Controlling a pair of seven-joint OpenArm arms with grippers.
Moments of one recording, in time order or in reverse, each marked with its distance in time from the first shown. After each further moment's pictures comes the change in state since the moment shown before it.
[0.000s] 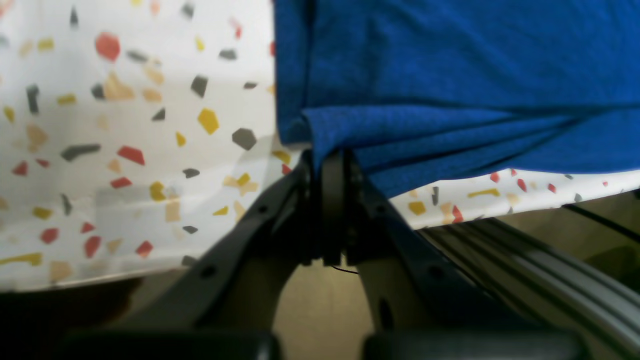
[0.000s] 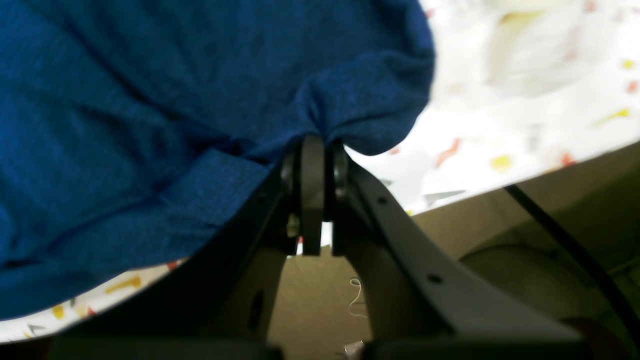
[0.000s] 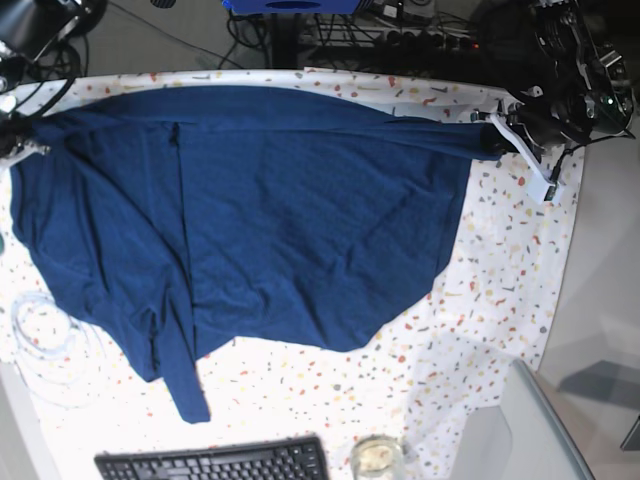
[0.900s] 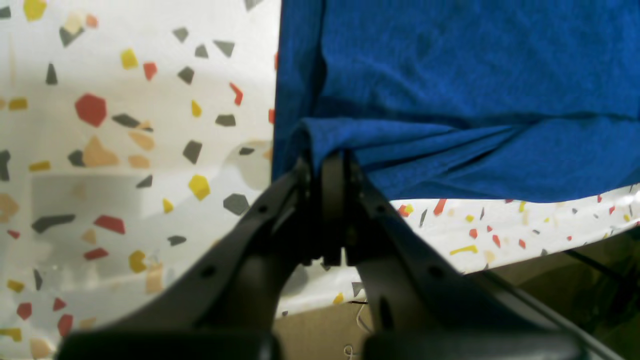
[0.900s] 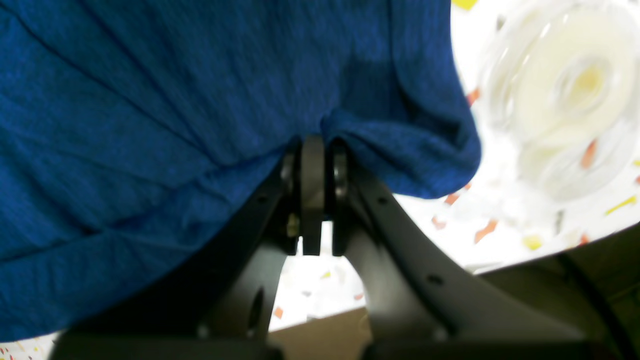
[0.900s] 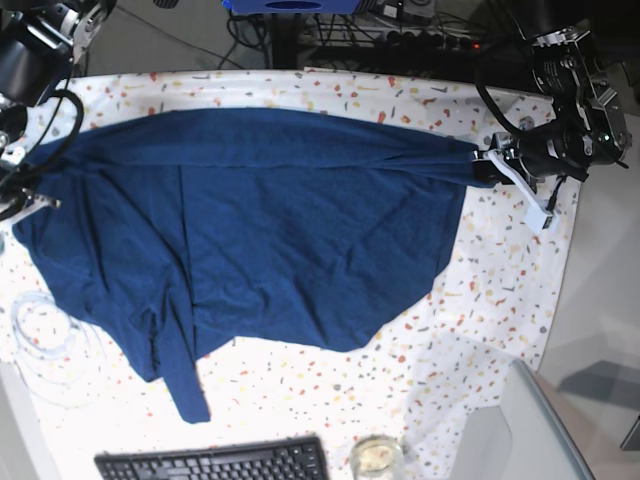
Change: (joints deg) left arm -8.9 0.1 -0.2 -9.0 0.0 0.0 0.0; right arm 8.6 3.4 -8.4 -8.0 0.6 -7.1 0.4
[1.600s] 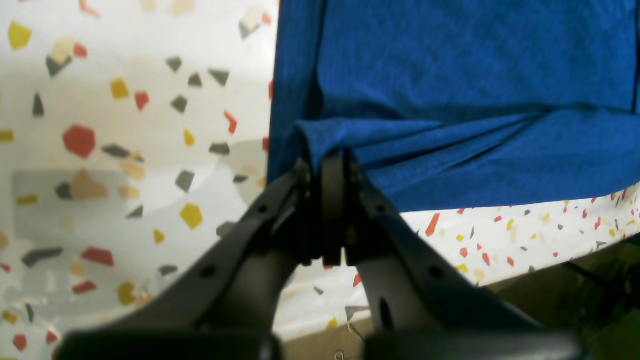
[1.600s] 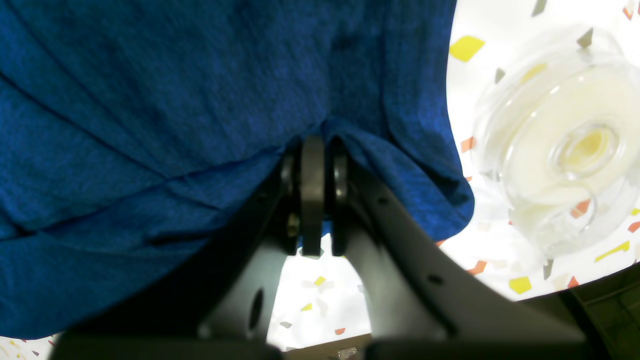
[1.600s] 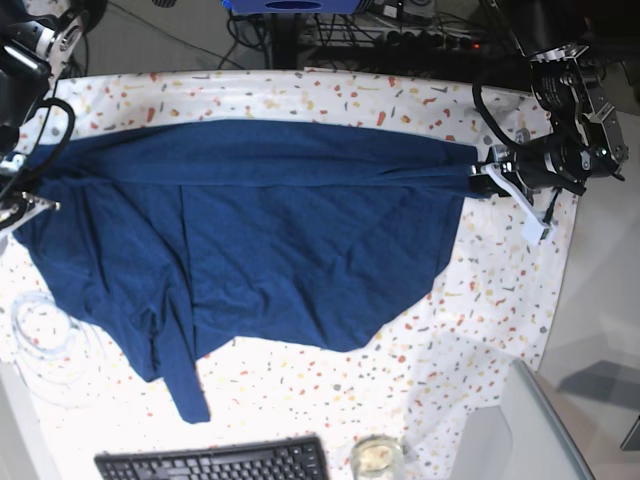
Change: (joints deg) left arm -3.4 0.0 0.2 -4.0 0.0 0.0 -0.4; right arm 2.5 4.2 -4.5 -11.5 -0.3 0.0 5.1
